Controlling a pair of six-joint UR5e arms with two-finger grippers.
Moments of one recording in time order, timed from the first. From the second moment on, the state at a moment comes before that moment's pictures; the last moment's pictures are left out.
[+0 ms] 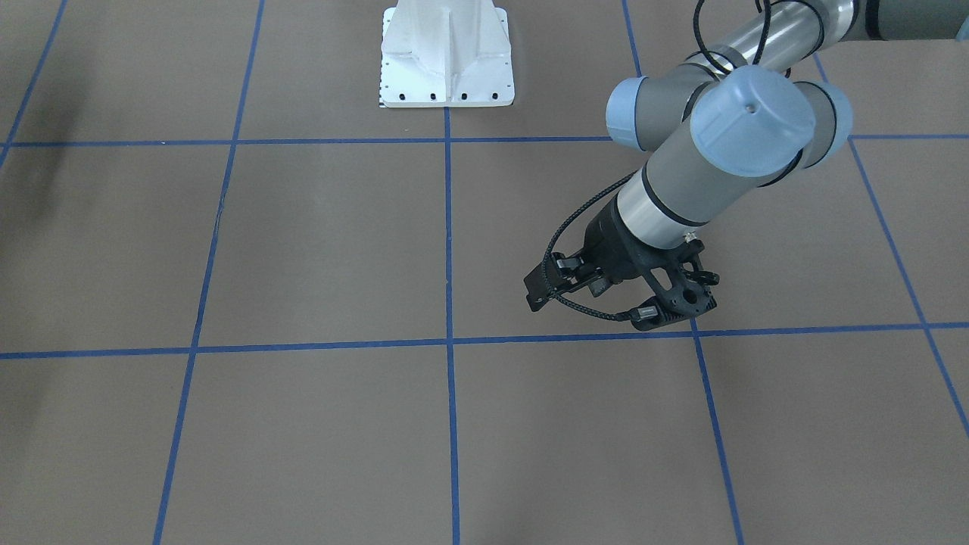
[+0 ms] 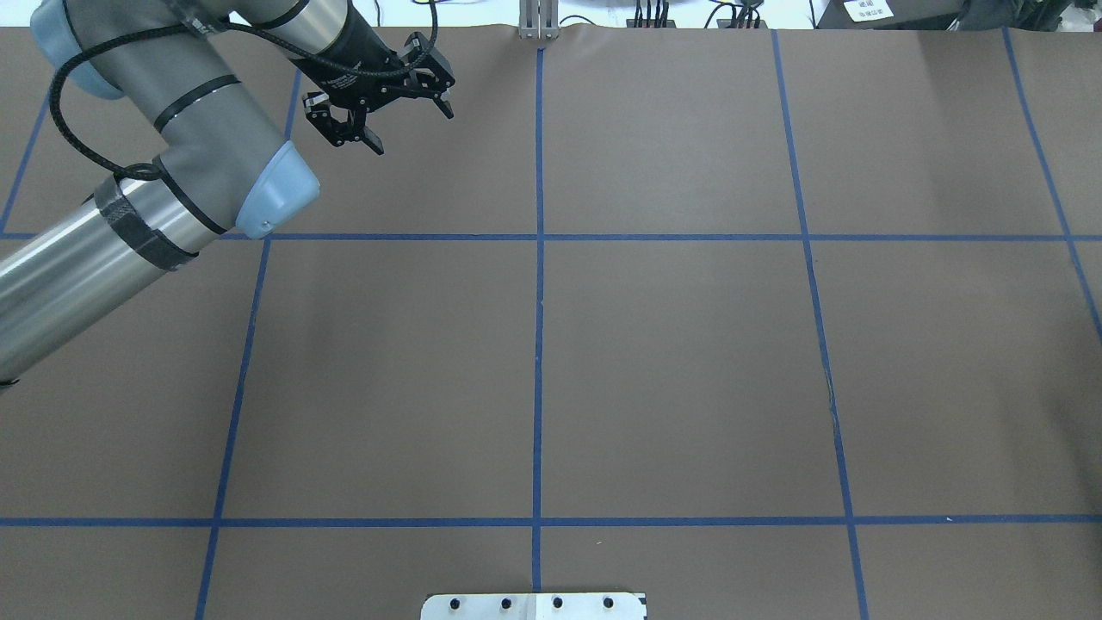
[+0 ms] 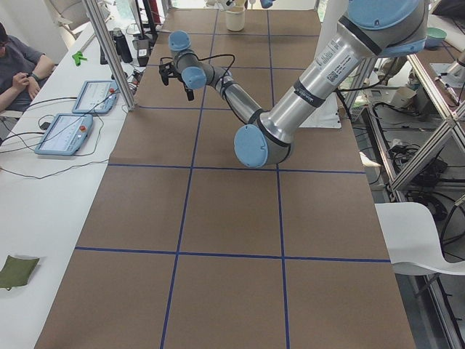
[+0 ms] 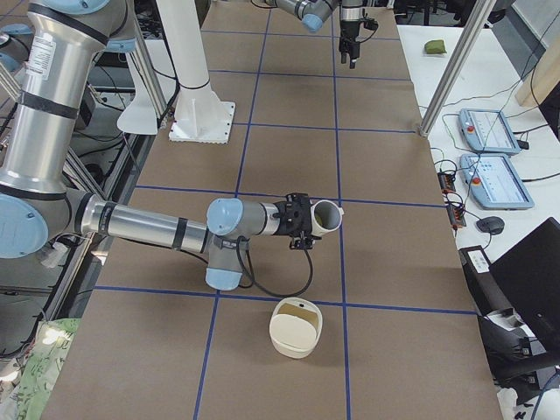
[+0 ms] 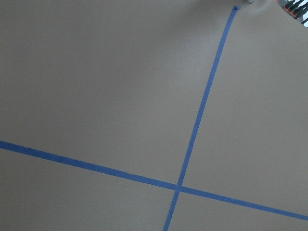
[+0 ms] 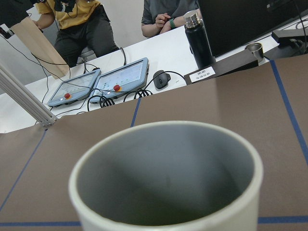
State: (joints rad) left arm -0.92 -2.34 -1.47 -1.86 -2.29 -1.38; right arm 1.33 -1.87 1.55 0.15 2.08 1.16
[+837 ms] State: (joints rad) left arm -0.92 -2.32 -1.47 -1.88 -2.29 -1.36; right arm 1.41 -1.88 1.20 0.67 2.13 1.65
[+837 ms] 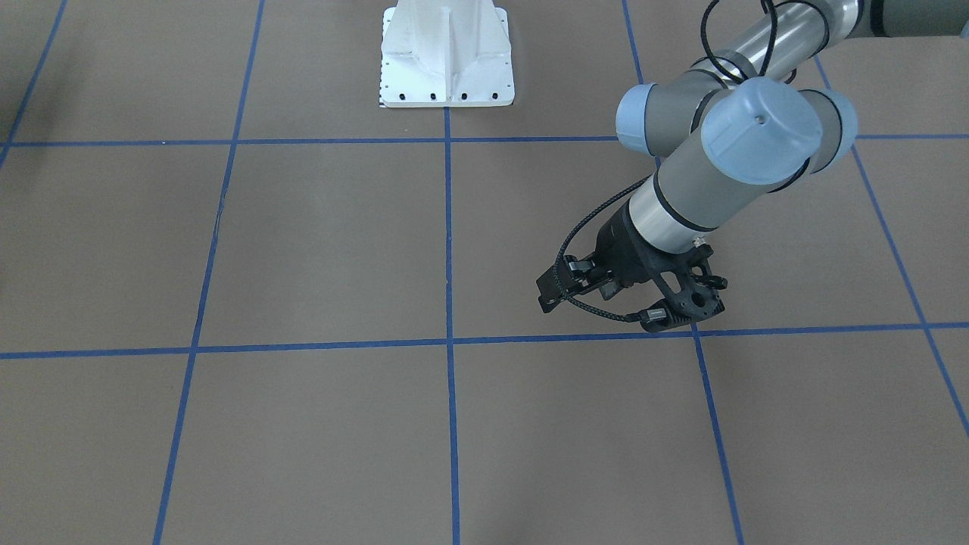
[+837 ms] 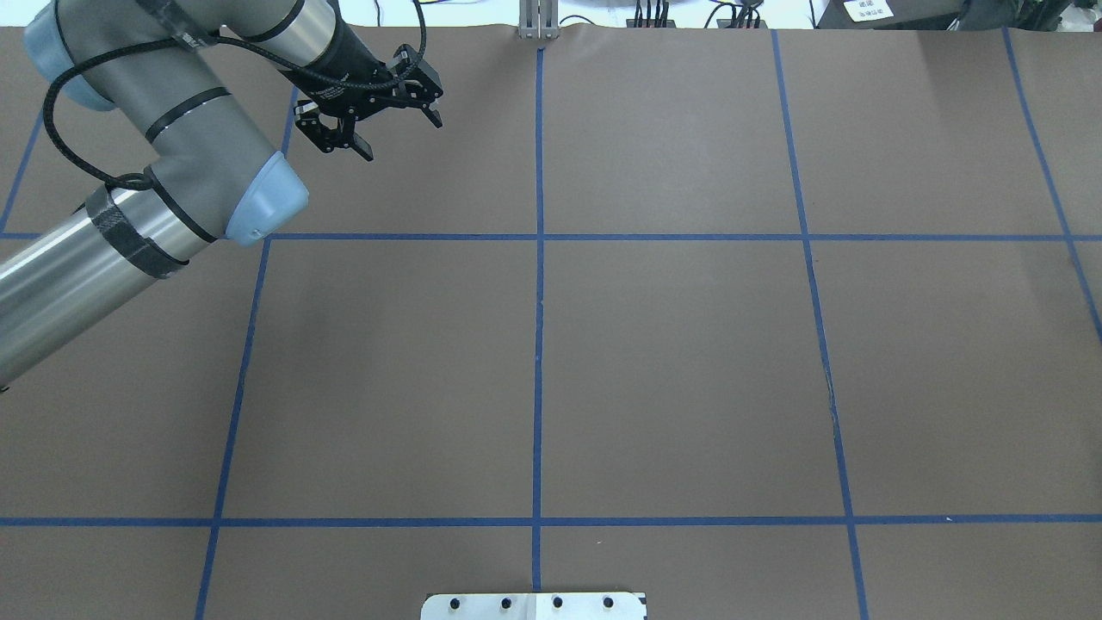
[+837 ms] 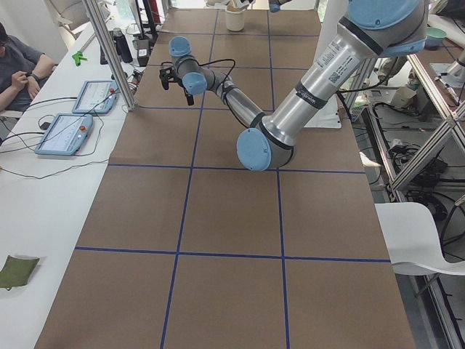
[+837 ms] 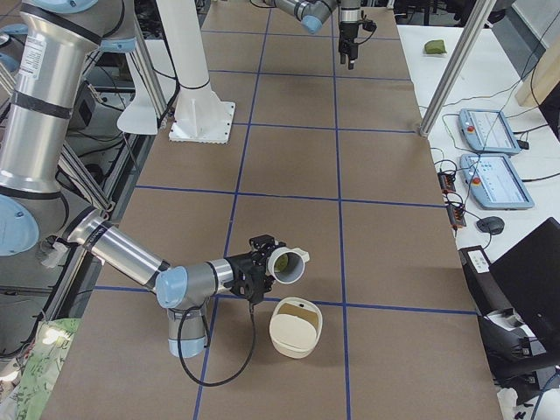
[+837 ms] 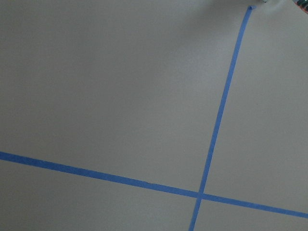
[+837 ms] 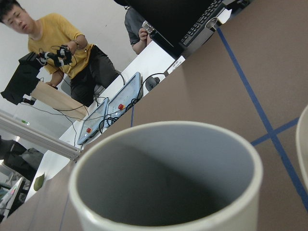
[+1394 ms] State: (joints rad) left arm -0.92 -2.32 -1.47 -1.88 -2.28 -1.36; right arm 1.46 -1.85 1.15 0.75 2.14 2.07
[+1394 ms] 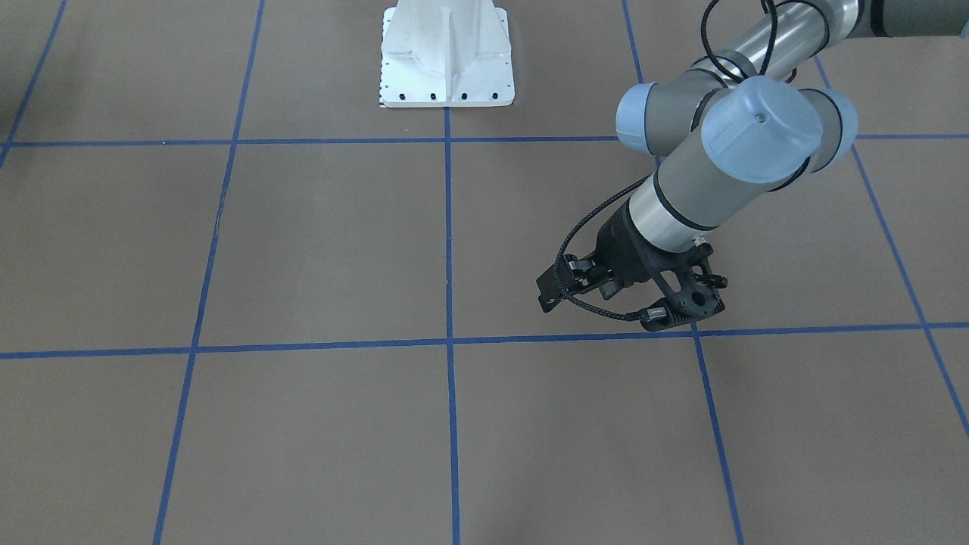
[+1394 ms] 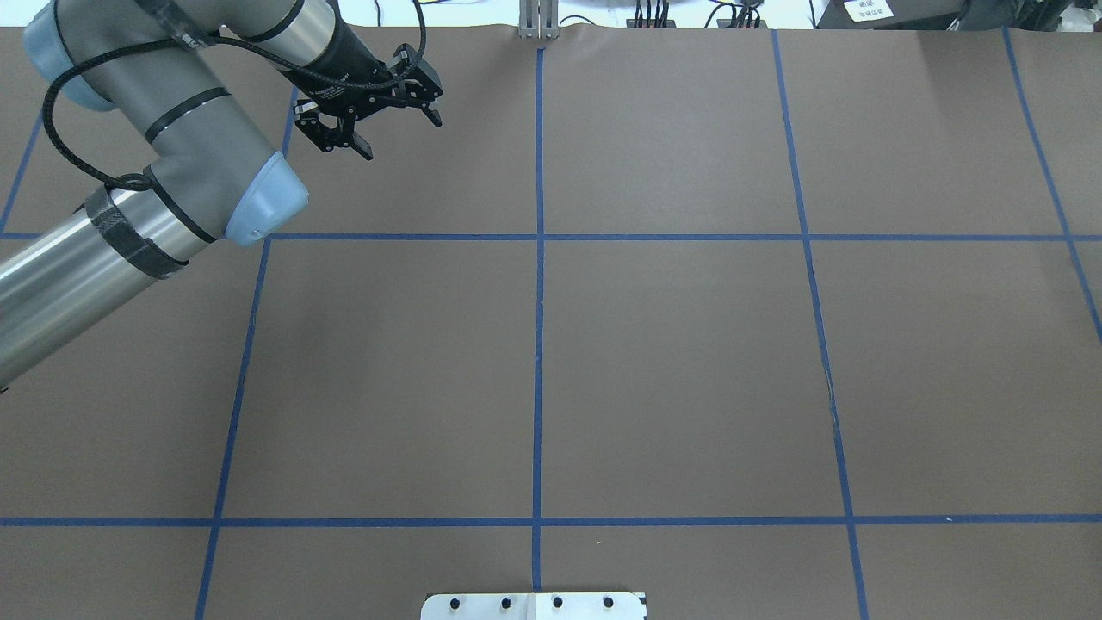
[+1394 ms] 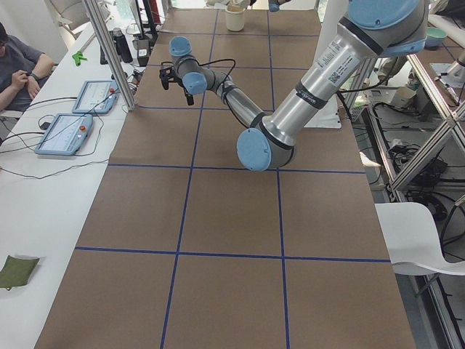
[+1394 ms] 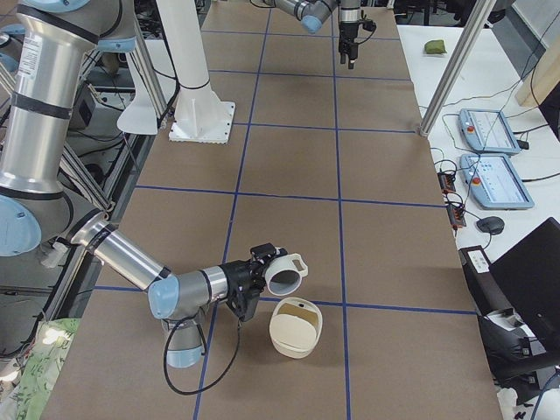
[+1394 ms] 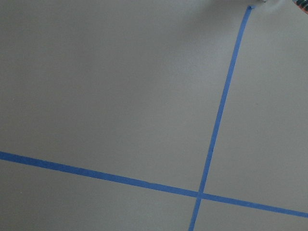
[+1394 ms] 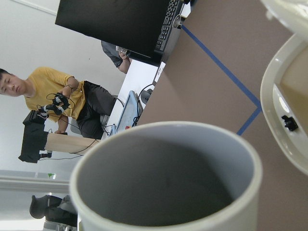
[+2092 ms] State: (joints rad) left arm -0.92 -2.32 -1.47 -1.88 -2.27 -1.34; right arm 1.50 -1.79 1.06 0.85 2.04 2.58
